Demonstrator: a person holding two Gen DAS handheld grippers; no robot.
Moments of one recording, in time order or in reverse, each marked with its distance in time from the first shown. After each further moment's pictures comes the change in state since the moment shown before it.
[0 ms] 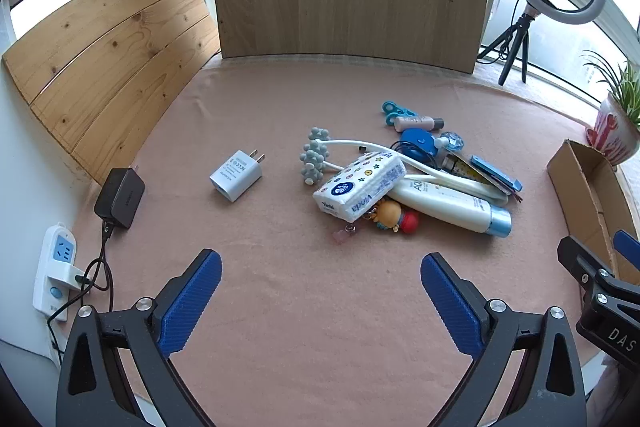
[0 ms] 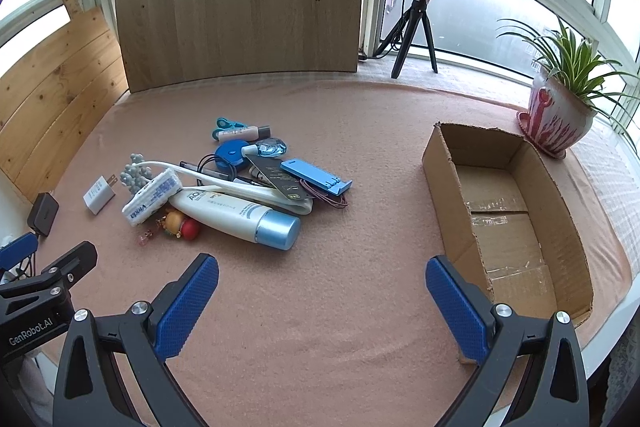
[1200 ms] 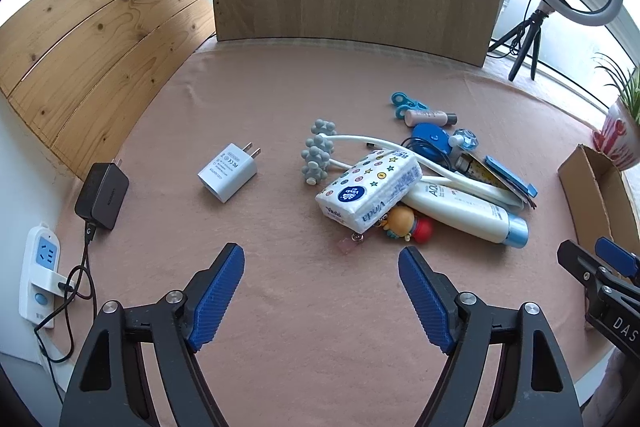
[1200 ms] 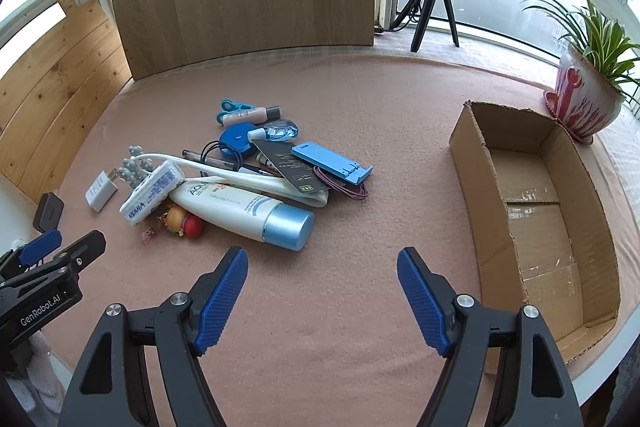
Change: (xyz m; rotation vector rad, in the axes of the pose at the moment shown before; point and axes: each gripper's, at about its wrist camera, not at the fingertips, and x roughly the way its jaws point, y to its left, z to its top) left arm 0.034 0.009 0.012 -0.023 0.053 -0.021; right arm 0.031 -0.002 0.010 0.015 0.095 0.073
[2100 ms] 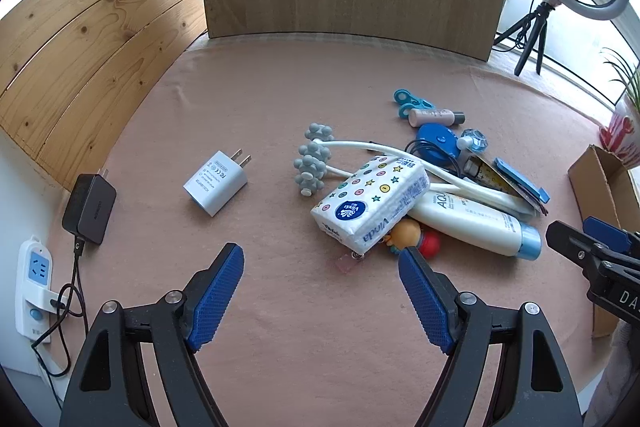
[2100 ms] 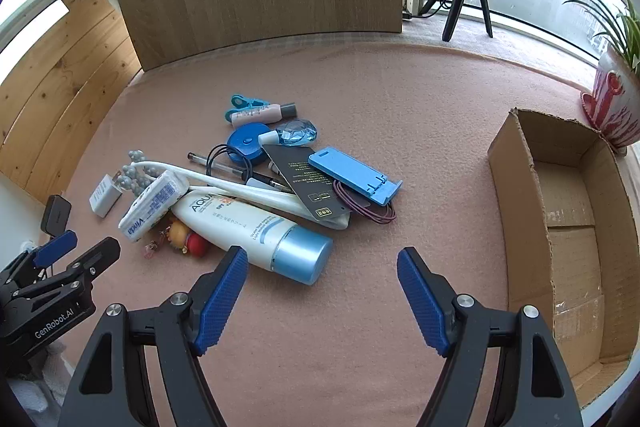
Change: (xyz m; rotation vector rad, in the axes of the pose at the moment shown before) left arm 0.023 -0.006 0.013 0.022 0.018 0.008; right arm 0.034 0.002 0.028 -0.030 0.065 0.094
